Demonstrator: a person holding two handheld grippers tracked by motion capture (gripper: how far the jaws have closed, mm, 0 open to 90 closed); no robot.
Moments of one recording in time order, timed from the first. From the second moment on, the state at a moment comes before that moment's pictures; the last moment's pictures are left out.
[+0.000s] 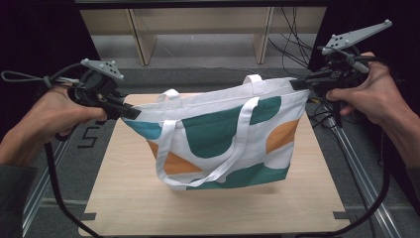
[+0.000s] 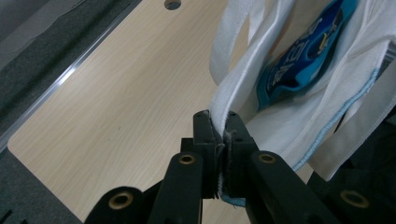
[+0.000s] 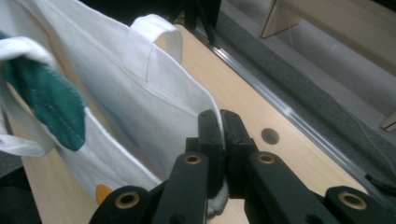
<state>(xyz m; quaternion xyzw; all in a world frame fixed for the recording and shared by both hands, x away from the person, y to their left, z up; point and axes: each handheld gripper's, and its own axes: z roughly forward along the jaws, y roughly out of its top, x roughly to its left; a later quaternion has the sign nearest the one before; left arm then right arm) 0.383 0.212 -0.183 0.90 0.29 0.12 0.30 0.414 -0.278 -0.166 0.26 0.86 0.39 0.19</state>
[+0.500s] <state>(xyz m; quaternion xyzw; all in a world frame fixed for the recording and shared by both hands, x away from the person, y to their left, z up) 0.414 0.203 -0.226 0.90 0.31 0.11 0.28 0.427 -0.281 -0.201 0.27 0.87 0.37 0.17</state>
